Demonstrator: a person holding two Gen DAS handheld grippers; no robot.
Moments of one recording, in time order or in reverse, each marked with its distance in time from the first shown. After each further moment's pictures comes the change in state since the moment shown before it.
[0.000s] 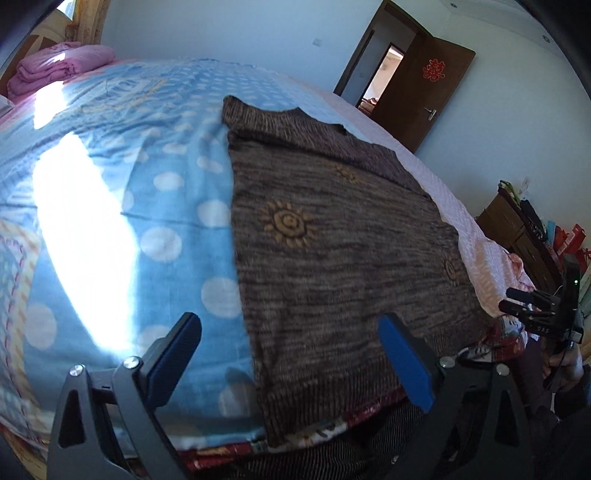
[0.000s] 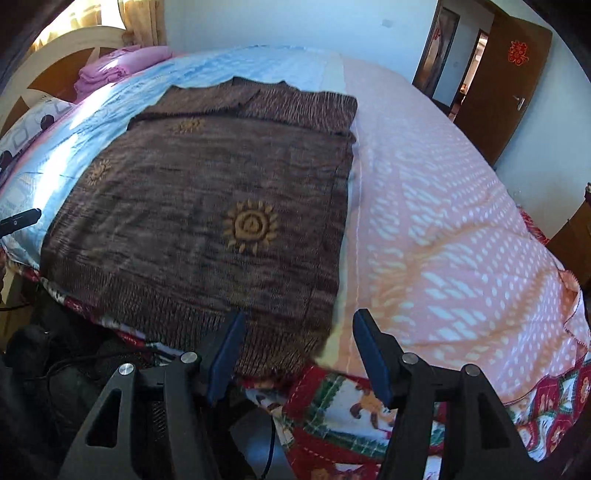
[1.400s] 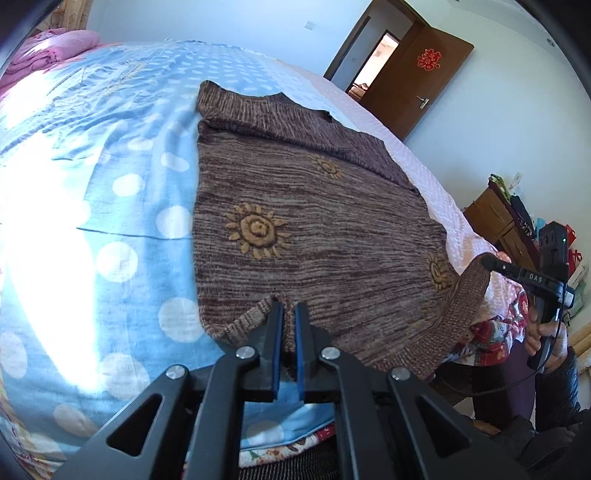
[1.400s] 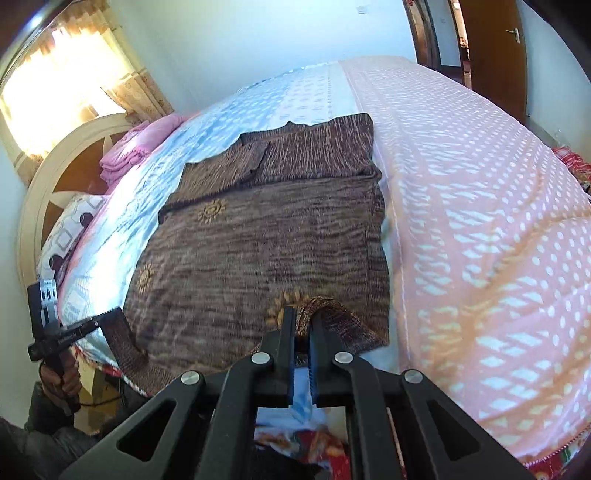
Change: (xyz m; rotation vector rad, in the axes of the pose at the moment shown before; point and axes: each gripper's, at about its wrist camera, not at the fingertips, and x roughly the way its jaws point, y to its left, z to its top) left arm 0.011 -0.018 0.023 -0.003 0.063 -0.053; right arm 0.006 -0.049 0.063 0.279 -0.107 0.342
